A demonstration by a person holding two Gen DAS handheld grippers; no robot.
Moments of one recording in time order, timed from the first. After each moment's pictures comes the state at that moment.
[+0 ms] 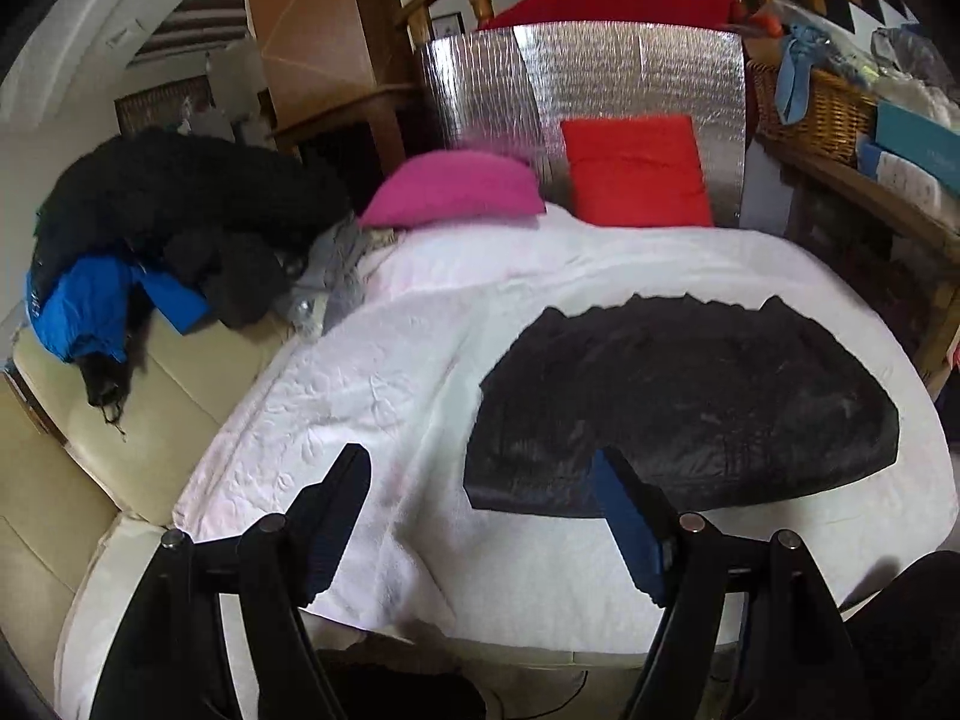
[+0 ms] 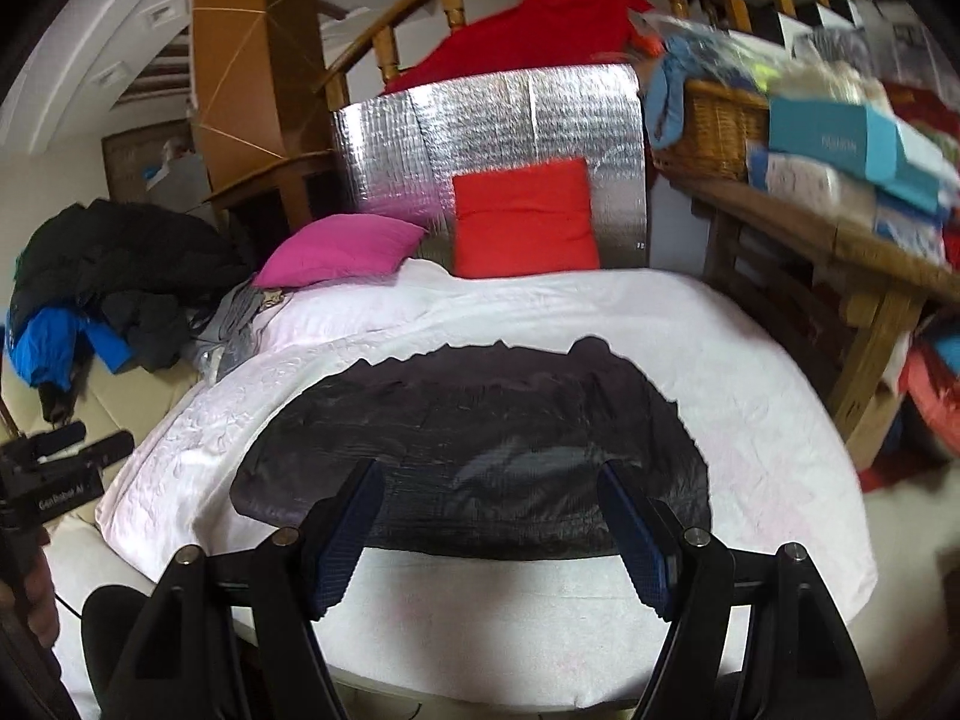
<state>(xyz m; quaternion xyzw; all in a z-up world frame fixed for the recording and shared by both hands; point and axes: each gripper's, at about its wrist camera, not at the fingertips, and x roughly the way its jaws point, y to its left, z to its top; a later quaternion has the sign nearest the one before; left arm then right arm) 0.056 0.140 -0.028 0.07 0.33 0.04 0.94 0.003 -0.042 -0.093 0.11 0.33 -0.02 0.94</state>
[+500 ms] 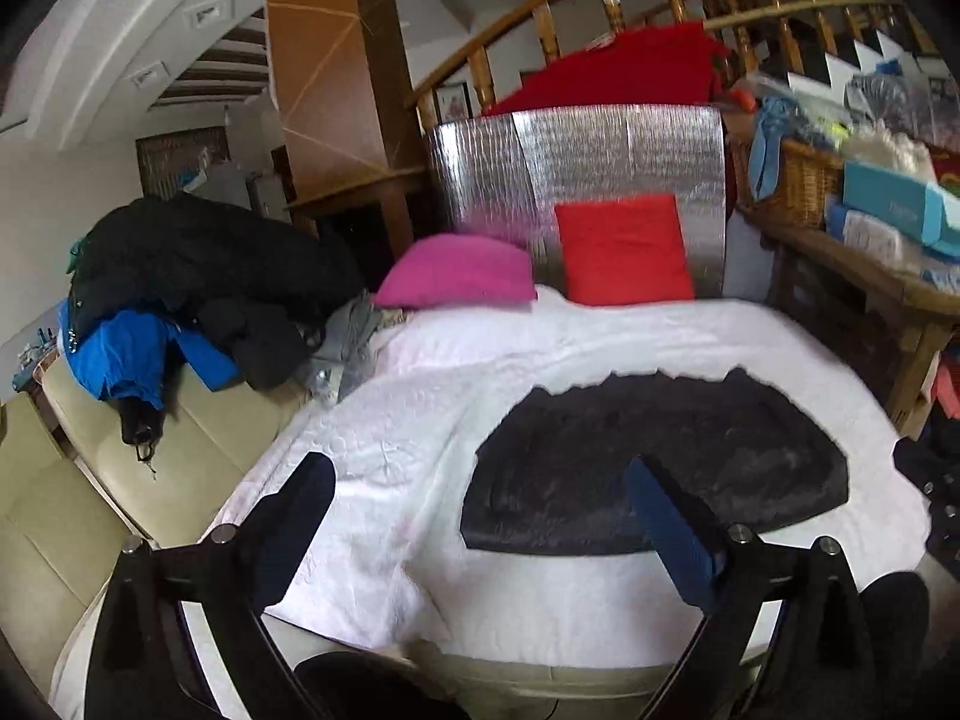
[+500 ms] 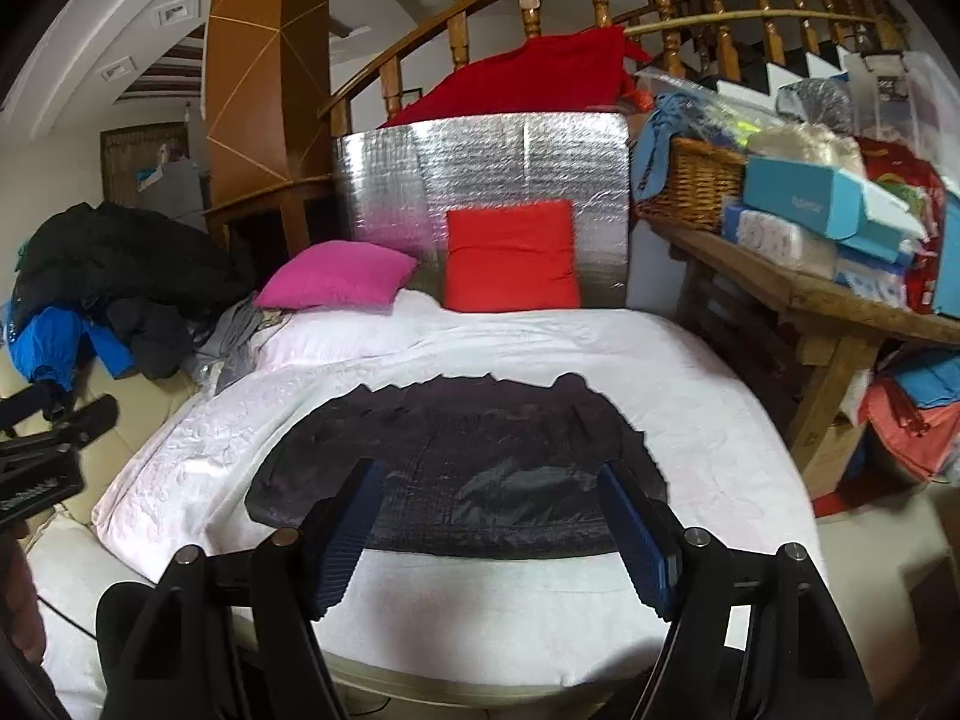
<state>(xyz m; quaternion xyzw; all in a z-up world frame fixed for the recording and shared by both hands) -0.015 0.125 0.037 0.06 0.24 0.04 0.97 -0.043 -0.020 -0.036 0.09 0.30 -0.05 0.95</state>
